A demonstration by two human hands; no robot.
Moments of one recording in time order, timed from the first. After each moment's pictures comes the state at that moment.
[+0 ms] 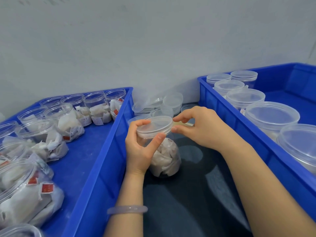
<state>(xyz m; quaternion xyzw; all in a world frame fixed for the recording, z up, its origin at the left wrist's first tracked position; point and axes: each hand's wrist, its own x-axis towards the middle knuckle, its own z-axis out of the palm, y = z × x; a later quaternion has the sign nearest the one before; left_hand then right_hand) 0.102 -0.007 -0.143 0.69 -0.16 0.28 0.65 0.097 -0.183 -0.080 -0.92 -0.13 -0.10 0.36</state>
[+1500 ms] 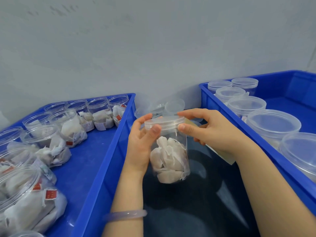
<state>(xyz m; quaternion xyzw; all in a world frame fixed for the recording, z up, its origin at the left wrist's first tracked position) 0.103 -0.006 -0.112 0.62 -0.12 0.09 0.77 0.091 -0.192 -0.074 -0.83 -0.15 -0.07 0.53</state>
